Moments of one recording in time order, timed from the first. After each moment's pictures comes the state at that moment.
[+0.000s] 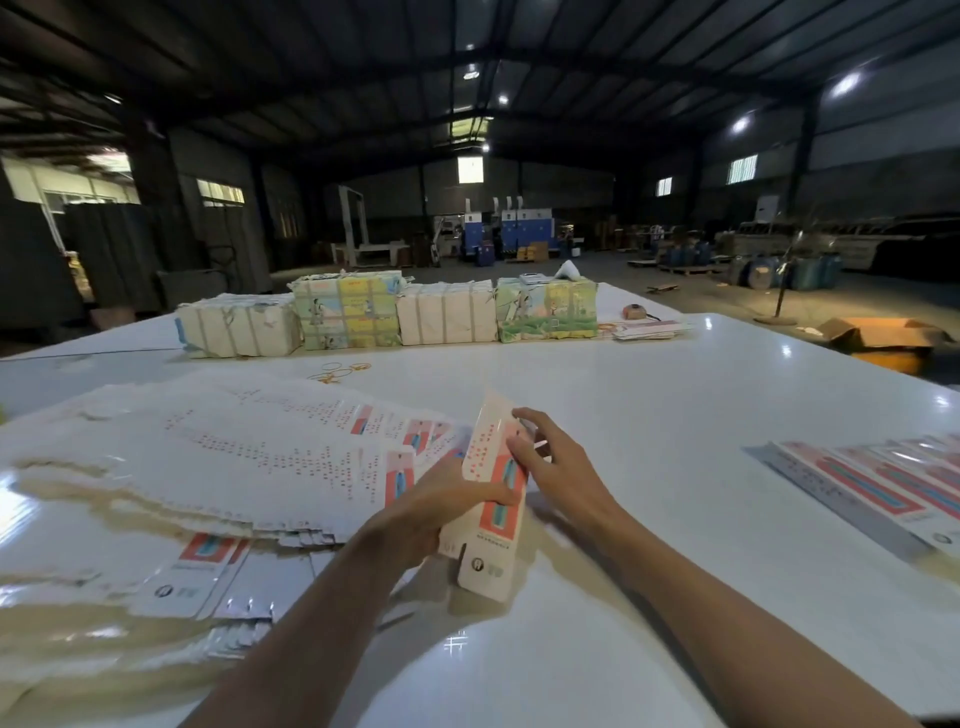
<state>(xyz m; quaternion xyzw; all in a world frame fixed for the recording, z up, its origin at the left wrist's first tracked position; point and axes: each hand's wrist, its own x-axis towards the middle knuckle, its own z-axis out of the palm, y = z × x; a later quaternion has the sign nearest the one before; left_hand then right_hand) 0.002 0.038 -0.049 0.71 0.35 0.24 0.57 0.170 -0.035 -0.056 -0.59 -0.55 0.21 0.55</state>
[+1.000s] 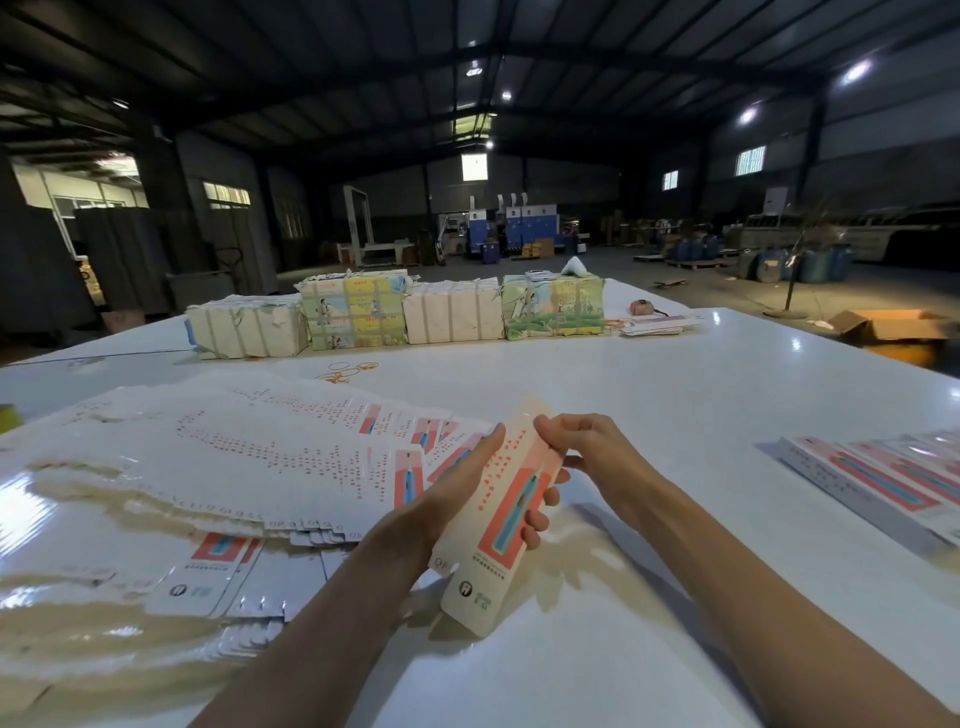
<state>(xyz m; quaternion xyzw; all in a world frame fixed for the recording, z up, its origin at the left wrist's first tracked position) 0.006 0.029 -0.040 0.56 0.12 0.09 0.82 0.193 -0.050 -0.027 -0.55 -0.50 0.35 0.57</state>
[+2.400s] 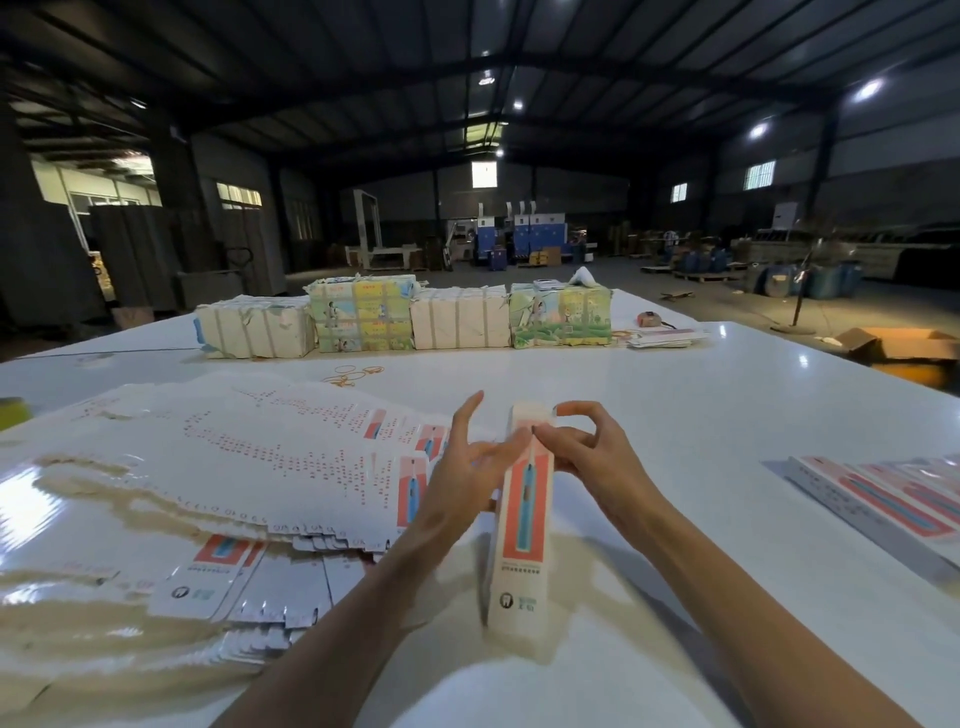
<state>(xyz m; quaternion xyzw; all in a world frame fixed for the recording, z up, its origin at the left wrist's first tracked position) 0.011 0.022 -0.036 0.69 0.27 0.43 0.52 0.184 -0.051 -0.028 -0.51 -0.50 0.31 0.63</state>
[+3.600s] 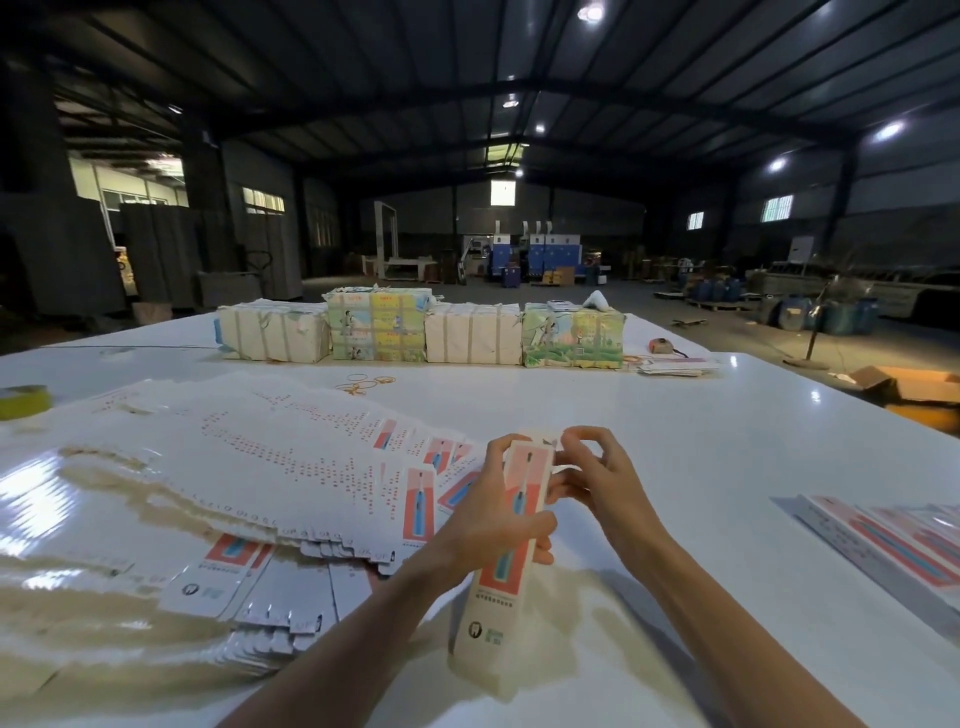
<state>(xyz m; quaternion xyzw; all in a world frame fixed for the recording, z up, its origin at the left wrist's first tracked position) 0.012 0.006 -0.041 0.78 0.28 0.34 0.46 0.176 -0.052 -0.025 -0.50 -0.47 0.31 0.66</state>
